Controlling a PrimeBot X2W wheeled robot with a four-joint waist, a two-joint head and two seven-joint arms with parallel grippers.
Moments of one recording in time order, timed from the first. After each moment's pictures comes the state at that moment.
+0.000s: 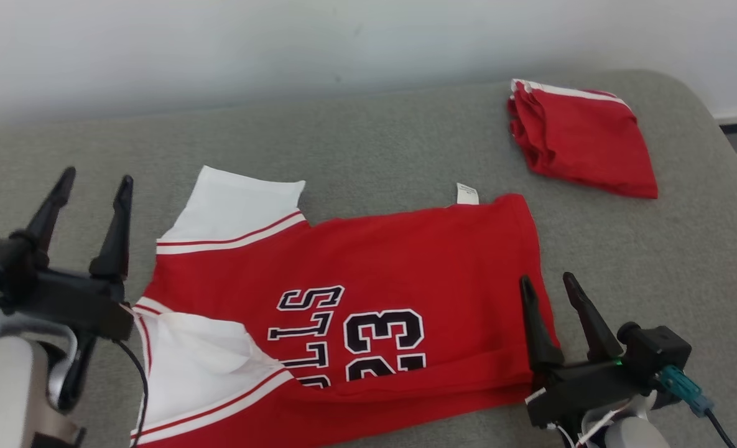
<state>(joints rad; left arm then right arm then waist) -0.50 0.28 -0.03 0.14 -0.19 -0.12 -0.13 -0.18 -0.12 0.27 0.14 0.30 0.13 -0.22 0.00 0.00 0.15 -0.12</state>
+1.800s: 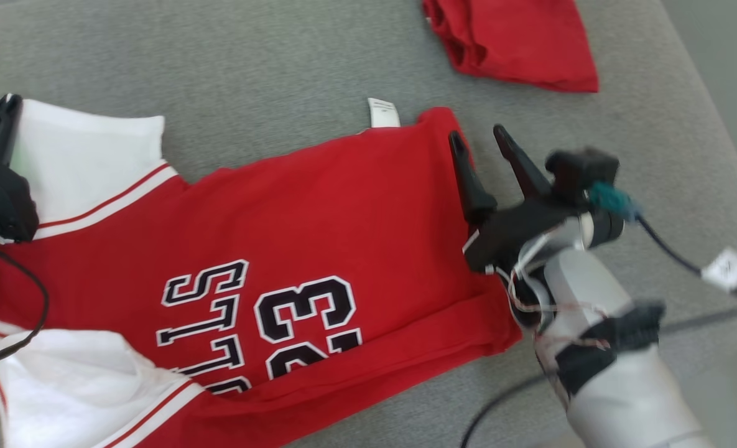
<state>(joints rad) -1.09 0.54 -0.55 0.79 -0.52 -0.13 -0.05 -0.73 -0.06 0.38 0.54 0.35 0.13 -0.19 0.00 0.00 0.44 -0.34</state>
